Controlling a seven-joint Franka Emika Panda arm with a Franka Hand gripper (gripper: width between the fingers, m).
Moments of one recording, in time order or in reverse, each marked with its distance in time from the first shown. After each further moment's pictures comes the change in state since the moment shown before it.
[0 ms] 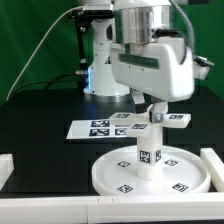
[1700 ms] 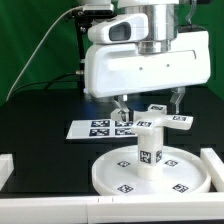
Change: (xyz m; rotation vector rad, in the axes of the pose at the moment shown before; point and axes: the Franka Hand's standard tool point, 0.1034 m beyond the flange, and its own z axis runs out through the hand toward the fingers) arm -0.006 -0.006 -0.001 -0.027 0.018 -1.633
